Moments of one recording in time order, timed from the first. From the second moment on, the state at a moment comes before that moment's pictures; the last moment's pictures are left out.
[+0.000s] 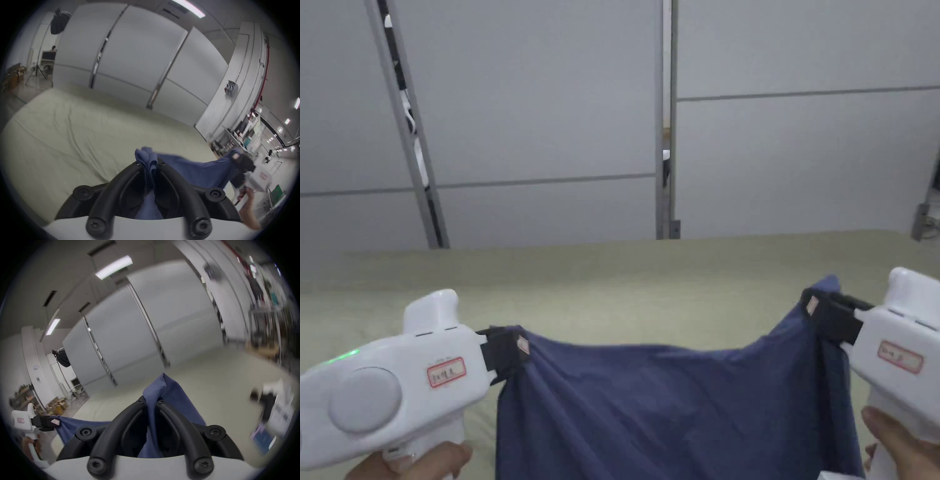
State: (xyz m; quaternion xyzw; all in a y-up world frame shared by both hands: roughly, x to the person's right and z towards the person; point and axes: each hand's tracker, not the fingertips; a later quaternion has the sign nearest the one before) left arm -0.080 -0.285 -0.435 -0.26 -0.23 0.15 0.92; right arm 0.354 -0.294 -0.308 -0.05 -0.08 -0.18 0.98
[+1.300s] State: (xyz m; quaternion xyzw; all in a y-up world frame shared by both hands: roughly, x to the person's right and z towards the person) left arm -0.045 -0.251 -0.626 -0.22 -0.16 -0.07 0.96; right arm 0.375 -0.223 -0.453 -0.10 -0.07 -0.15 0.98
